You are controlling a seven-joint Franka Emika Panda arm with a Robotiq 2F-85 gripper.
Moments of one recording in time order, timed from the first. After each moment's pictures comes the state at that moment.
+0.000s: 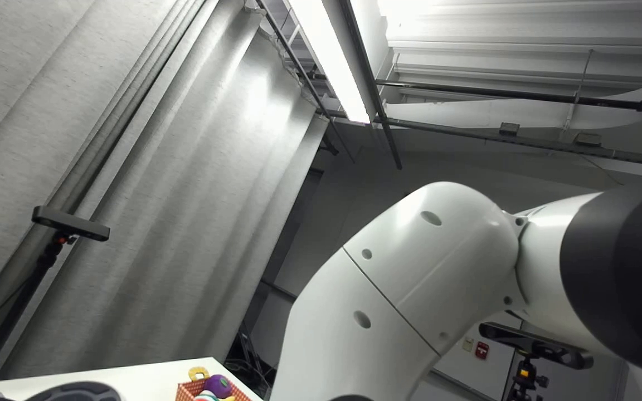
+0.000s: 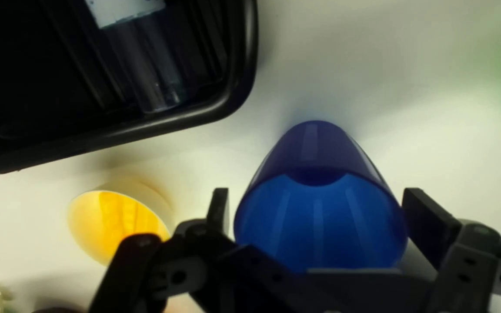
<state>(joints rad) 0.48 0.45 -0.18 -2.24 -0.47 2.73 1.09</state>
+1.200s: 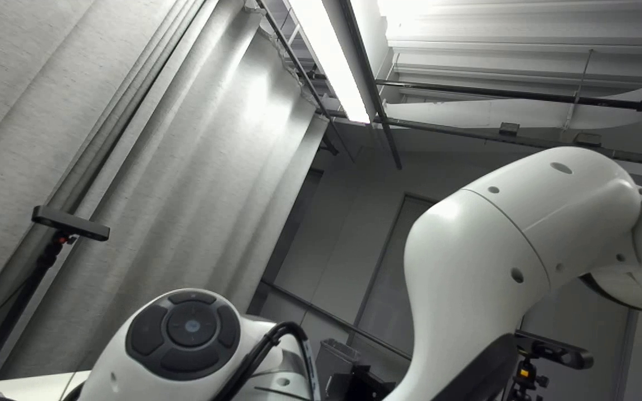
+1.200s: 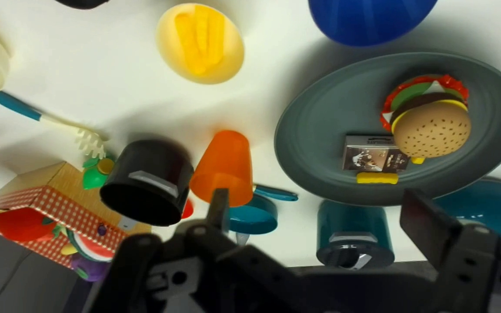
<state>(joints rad) 0.55 0.14 -0.32 -2.34 -1.05 2.66 1.59</state>
